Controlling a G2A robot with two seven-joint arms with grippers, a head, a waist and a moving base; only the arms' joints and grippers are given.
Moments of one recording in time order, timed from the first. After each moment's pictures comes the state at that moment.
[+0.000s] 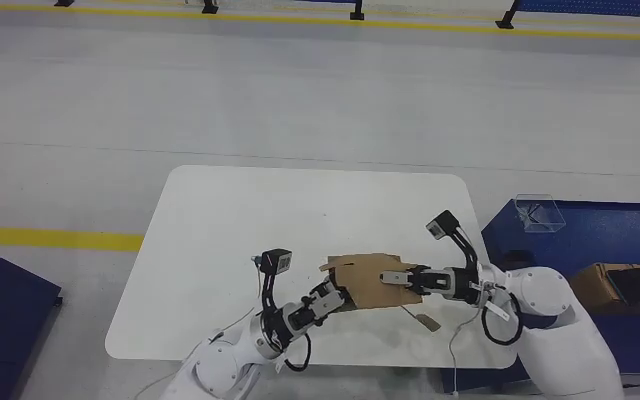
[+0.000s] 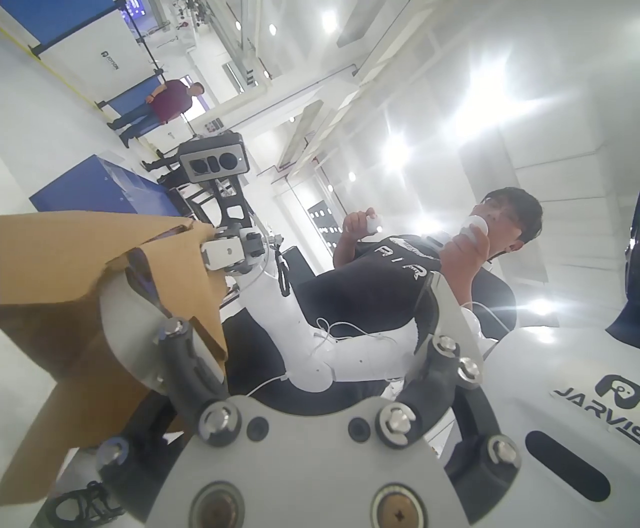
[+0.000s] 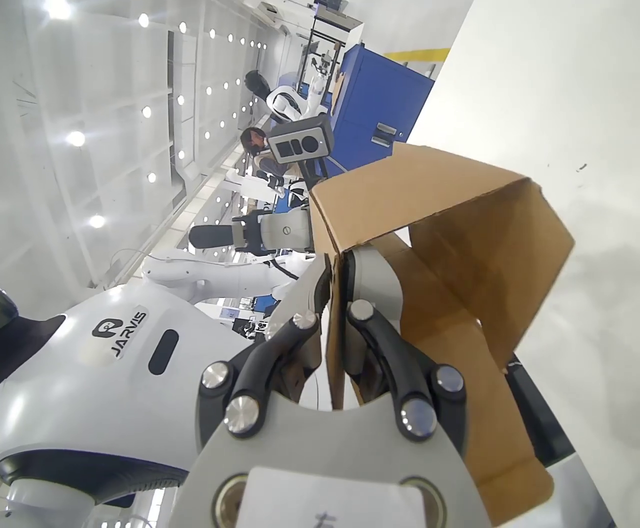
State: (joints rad) left arm 1.32 -1.30 -1.02 -1.71 -0.20 -0.65 -0.53; right arm -1.24 -0.95 1.43 -1.69 0.44 -0.18 1.23
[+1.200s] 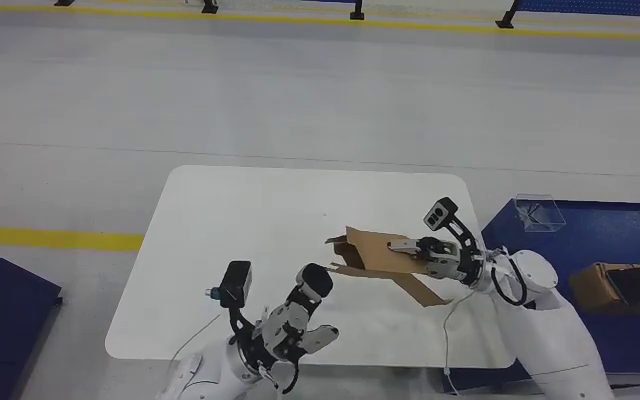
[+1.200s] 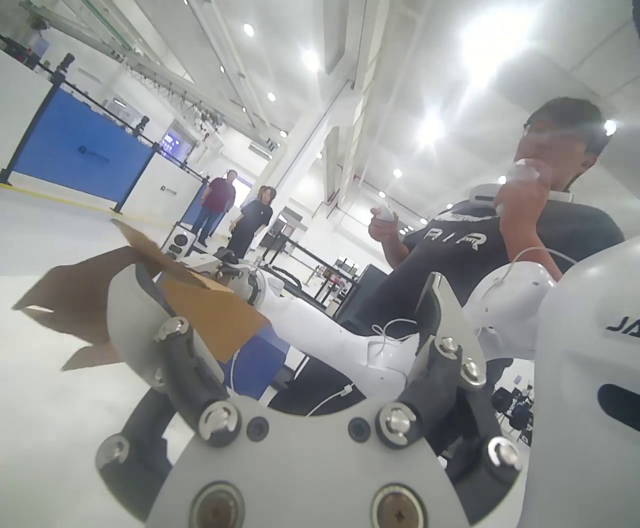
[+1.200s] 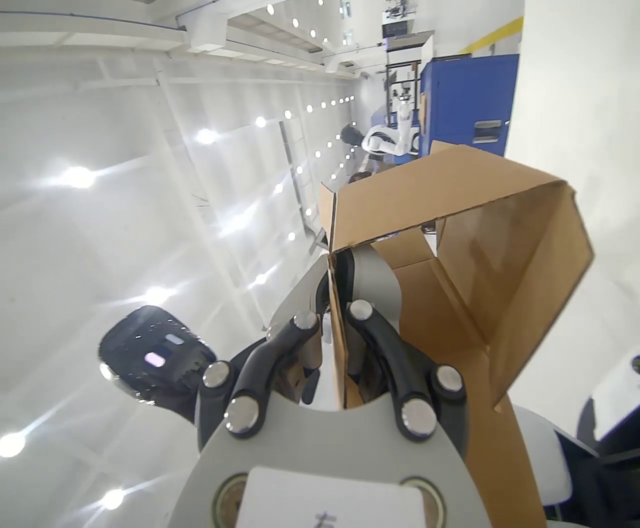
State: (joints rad) left arm 1.48 -1.30 -1.11 -1.94 0.42 -0.75 -0.18; right arm -1.15 -0.97 1.37 -1.52 0.81 0.10 1.19
